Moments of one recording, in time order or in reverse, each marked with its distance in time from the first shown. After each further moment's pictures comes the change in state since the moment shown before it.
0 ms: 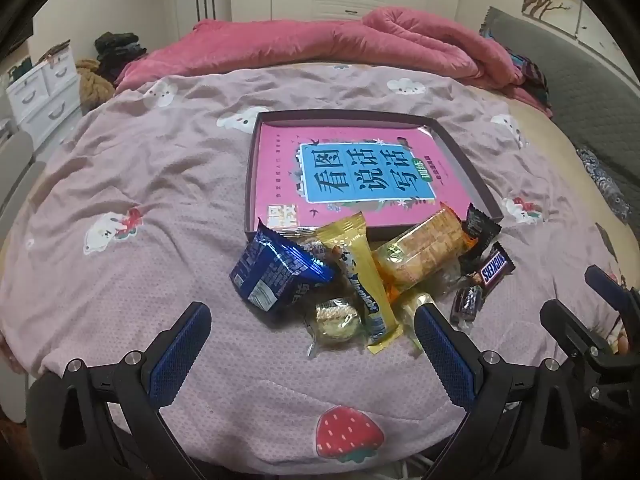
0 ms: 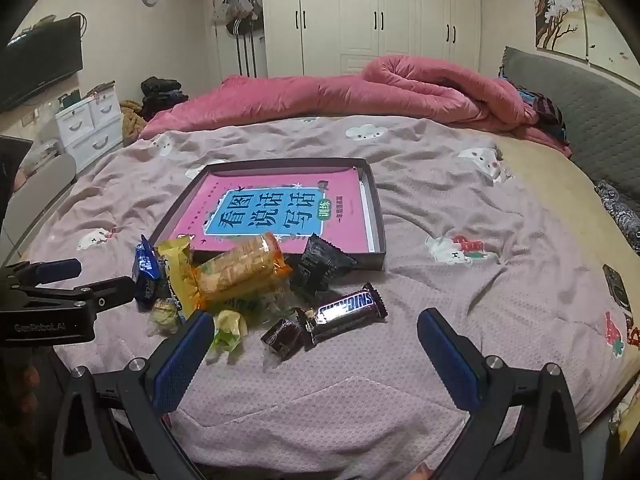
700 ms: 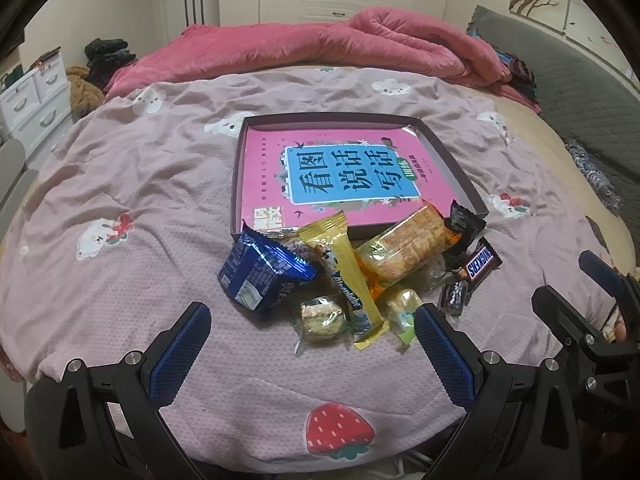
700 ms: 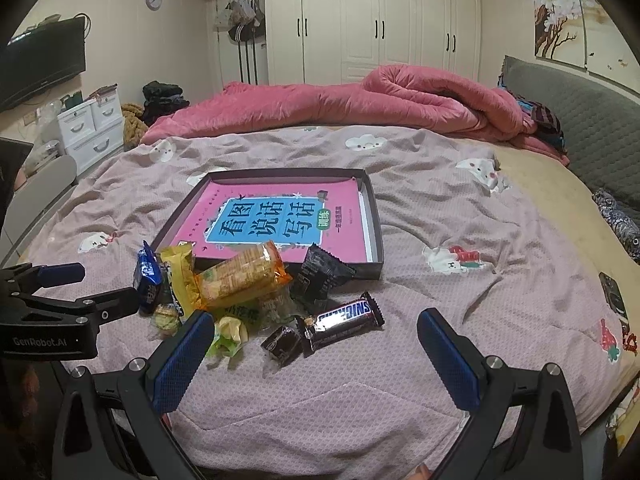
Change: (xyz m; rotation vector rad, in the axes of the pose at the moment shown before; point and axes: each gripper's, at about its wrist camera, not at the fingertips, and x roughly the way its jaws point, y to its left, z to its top) left arm -0.006 -0.007 -0.004 0.031 -0.014 -0.031; right arm -0.008 0.003 0.002 -0.016 -0.041 -0.011
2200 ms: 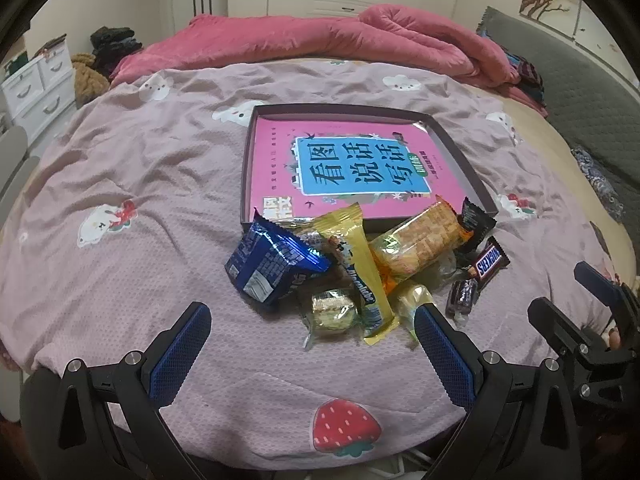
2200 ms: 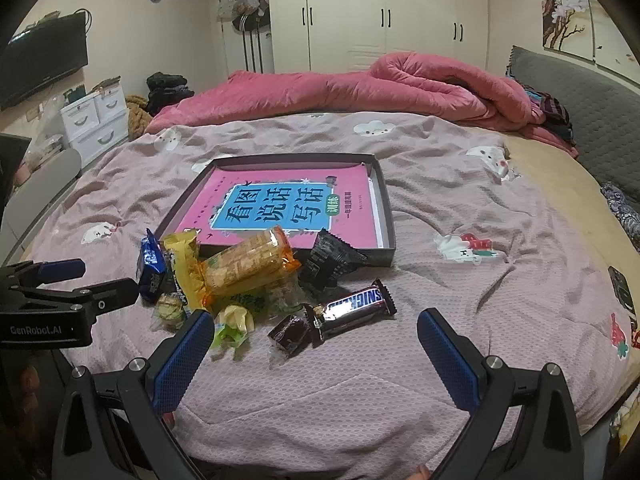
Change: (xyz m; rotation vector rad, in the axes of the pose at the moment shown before) left arm 0.007 0.012 -0.002 -0.031 0.028 0.004; right arm 0.012 0.004 -0.004 -0.005 0.059 0.032
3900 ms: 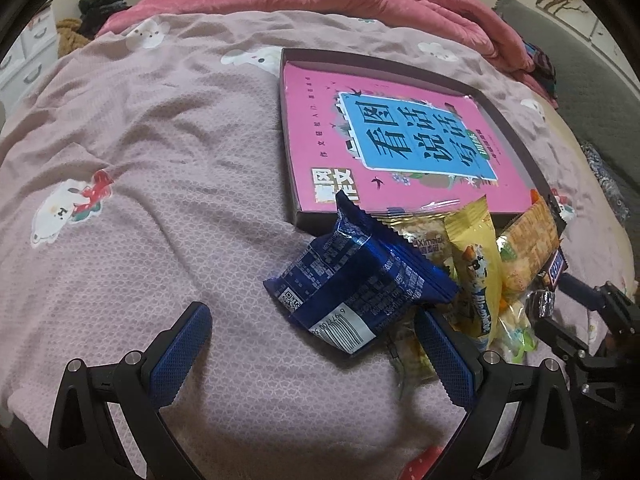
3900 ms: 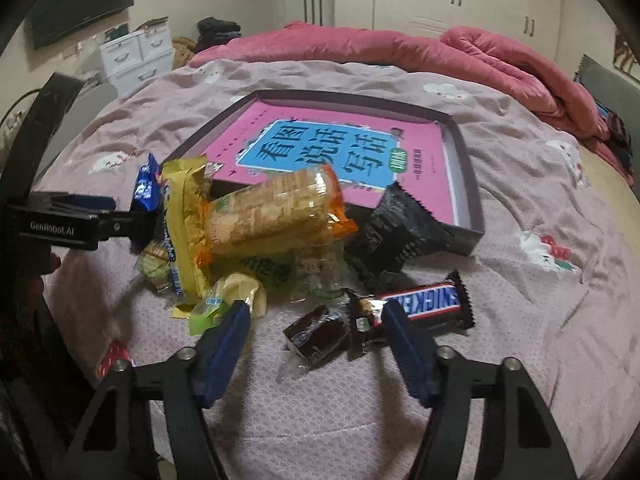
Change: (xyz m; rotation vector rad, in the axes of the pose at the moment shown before) left arm 0.091 0.062 0.017 -0.029 0.124 -0.059; right arm 0.084 0.019 -0.010 -0.186 0.149 0.147
